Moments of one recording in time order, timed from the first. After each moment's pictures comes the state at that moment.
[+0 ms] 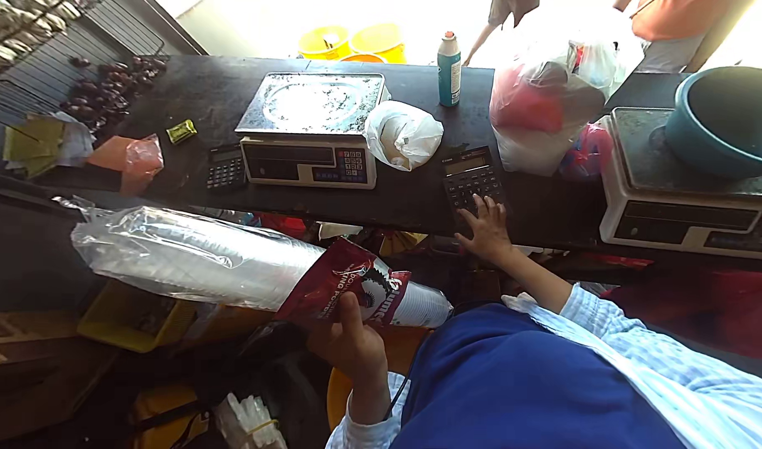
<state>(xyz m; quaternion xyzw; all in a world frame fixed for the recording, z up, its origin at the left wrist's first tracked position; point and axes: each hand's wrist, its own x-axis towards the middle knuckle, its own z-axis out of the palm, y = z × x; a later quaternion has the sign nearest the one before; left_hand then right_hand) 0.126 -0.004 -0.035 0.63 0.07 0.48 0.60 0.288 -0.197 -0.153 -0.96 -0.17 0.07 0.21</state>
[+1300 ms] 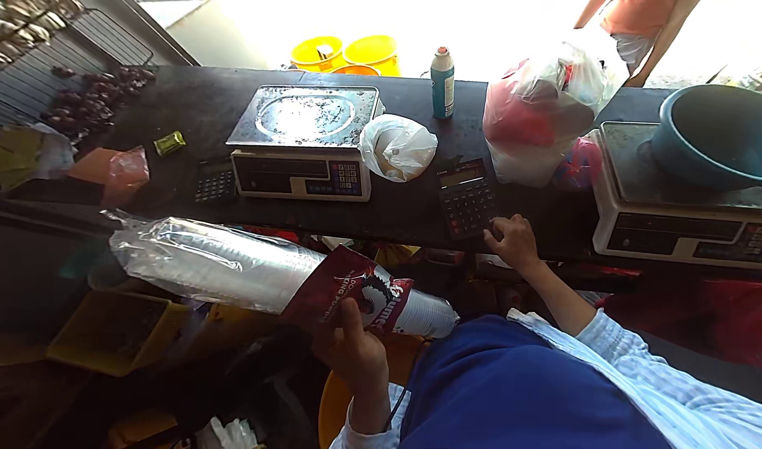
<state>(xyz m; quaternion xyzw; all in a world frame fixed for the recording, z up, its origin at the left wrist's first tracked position) 0.141 -0.011 -0.035 0.62 0.09 0.46 0.63 0.290 -0.250 -0.140 -0.95 -0.11 -0.02 0.28</state>
